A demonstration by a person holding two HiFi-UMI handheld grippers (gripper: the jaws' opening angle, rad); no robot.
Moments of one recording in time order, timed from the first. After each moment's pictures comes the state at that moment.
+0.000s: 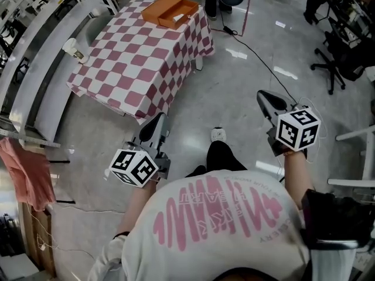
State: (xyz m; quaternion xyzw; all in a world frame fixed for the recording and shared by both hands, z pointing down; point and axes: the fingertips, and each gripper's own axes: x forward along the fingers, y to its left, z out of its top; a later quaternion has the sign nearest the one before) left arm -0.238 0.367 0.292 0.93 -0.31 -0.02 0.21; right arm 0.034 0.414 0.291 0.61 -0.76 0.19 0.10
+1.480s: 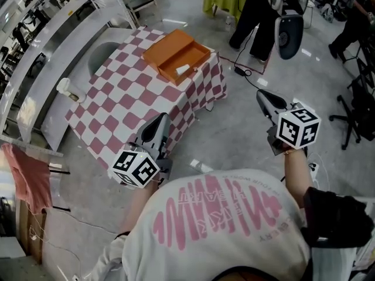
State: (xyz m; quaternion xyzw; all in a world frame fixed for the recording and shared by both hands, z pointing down) left arm -0.064 0.073 0.267 0.91 -0.37 -0.05 0.17; right arm 0.206 0.066 0.277 0.54 -0.82 0.17 0.08
